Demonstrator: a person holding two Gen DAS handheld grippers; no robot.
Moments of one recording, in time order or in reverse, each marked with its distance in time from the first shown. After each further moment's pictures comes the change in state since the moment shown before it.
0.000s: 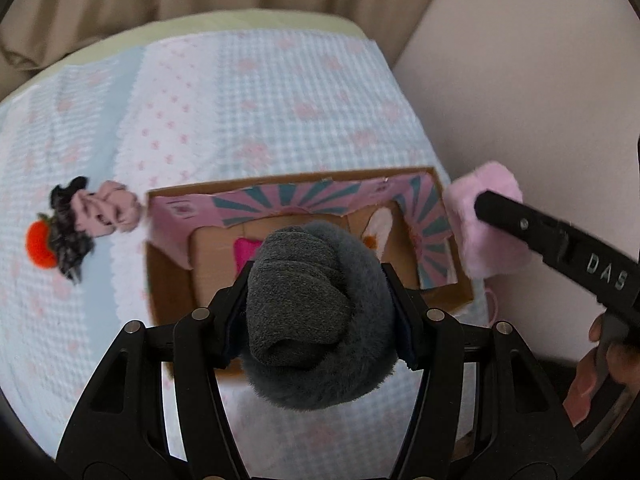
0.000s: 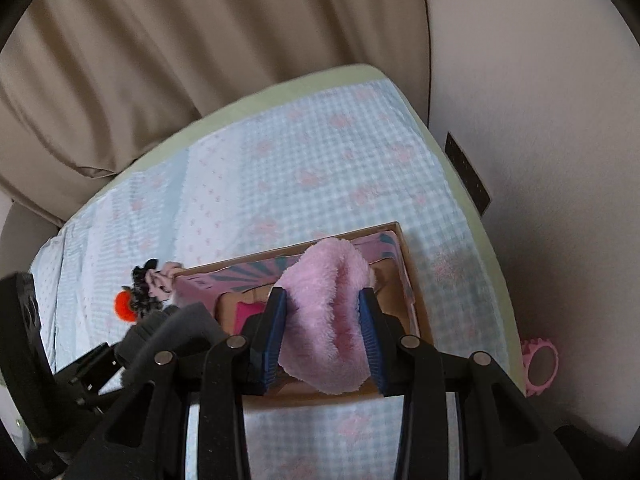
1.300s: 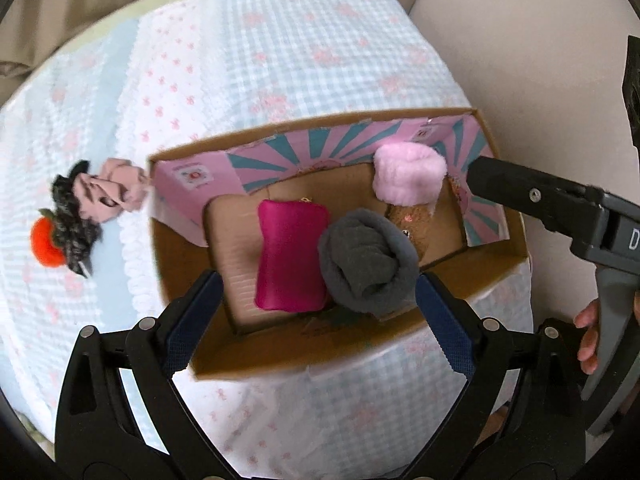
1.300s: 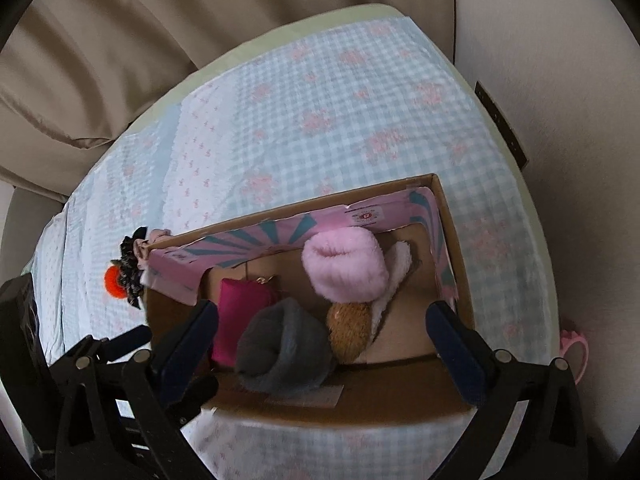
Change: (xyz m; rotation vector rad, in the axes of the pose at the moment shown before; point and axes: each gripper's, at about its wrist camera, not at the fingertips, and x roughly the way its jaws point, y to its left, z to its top) left arm 0.024 0.024 -0.015 0.069 0.120 0.084; right arm 0.081 -0.014 0.001 0.004 0.181 0.067
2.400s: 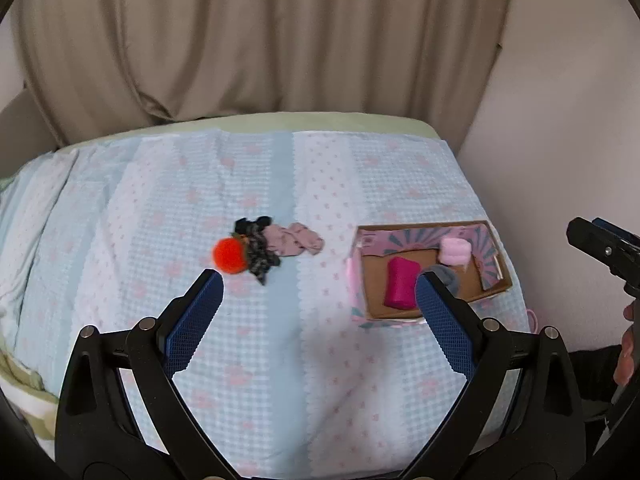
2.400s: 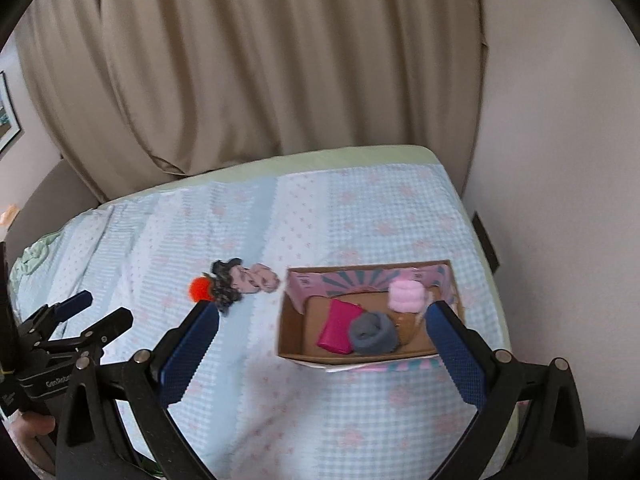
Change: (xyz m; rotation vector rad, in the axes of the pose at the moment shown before) left arm -0.276 0.132 -0.137 -0.161 -0.455 0.161; right arm -0.213 0.172 -0.116 -0.223 -0.387 -0.049
